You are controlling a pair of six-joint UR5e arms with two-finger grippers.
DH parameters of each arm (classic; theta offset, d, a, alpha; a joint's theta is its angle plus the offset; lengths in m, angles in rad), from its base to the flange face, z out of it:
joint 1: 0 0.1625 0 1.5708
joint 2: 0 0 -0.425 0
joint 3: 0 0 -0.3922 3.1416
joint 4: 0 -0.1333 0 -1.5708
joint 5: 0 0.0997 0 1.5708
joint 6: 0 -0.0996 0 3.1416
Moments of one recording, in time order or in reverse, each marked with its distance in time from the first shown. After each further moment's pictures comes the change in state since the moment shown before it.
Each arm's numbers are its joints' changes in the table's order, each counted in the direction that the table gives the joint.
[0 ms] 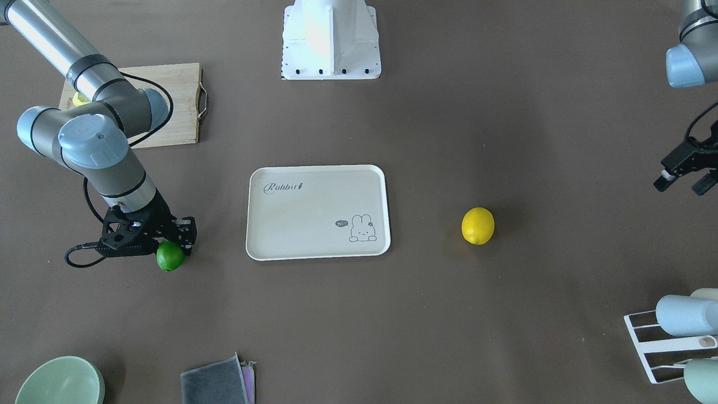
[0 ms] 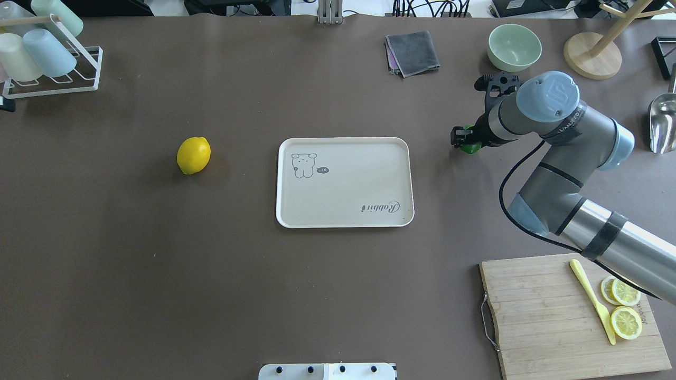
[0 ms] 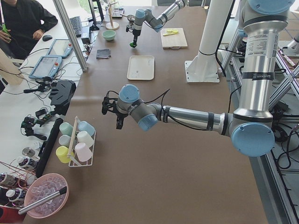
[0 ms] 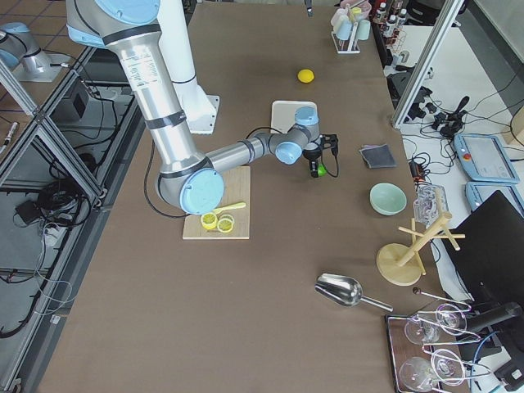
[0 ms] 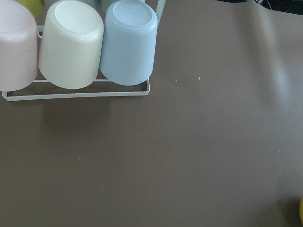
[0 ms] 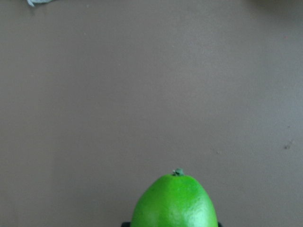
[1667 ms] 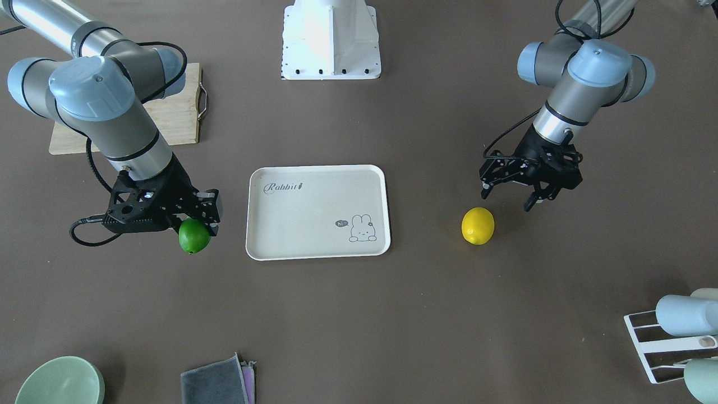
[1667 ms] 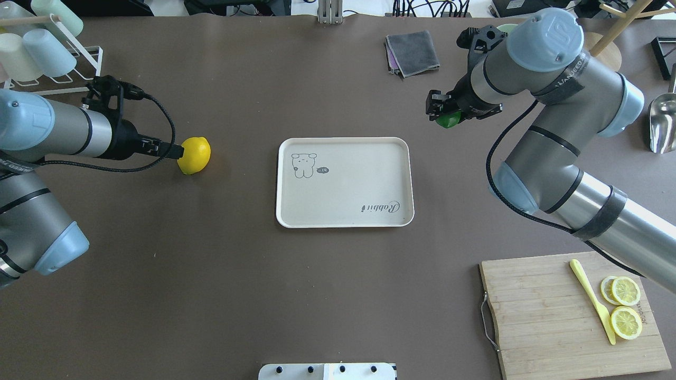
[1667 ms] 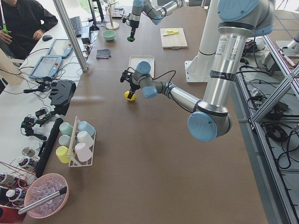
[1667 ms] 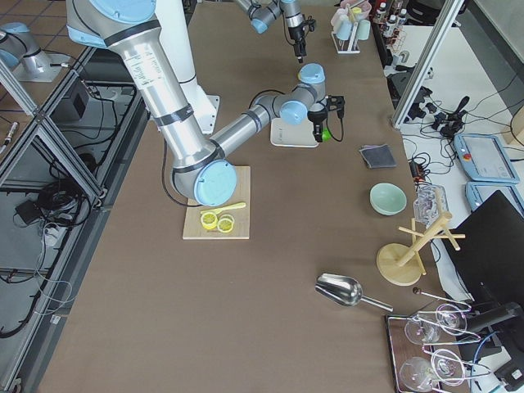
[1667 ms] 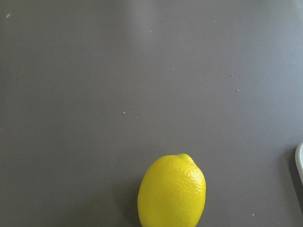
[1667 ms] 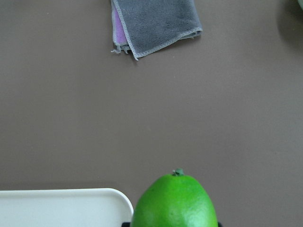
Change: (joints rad) left arm 0.505 -0.194 -0.069 -0.076 0.442 -0.027; right arm 0.029 0.097 0.178 0.231 0.057 -0.052
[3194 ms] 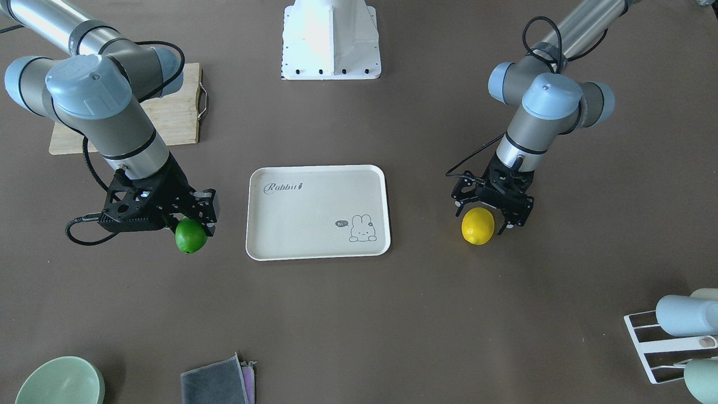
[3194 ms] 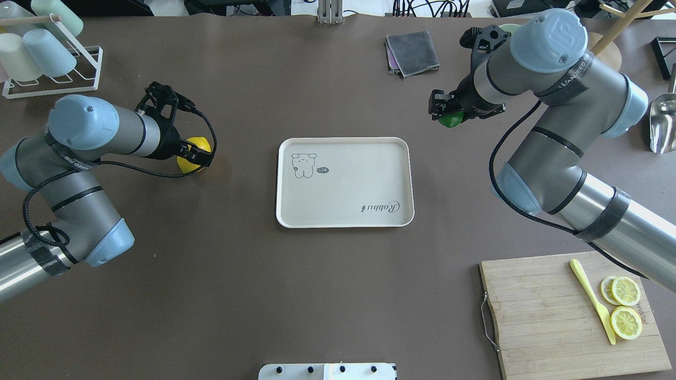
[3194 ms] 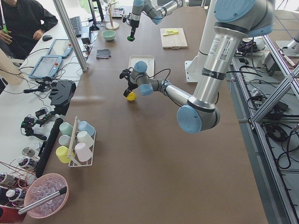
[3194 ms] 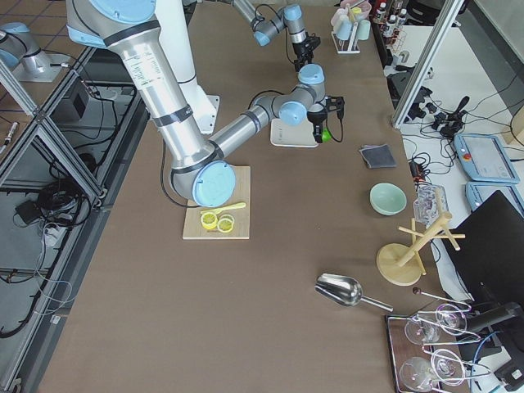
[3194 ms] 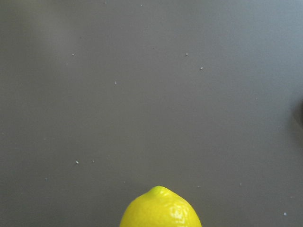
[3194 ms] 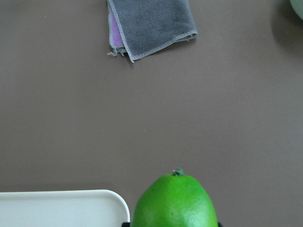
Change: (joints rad) left arm 0.058 -0.137 0.154 -0.004 0.044 -0.139; right arm 0.002 -0.009 0.010 0.001 -0.009 0.000
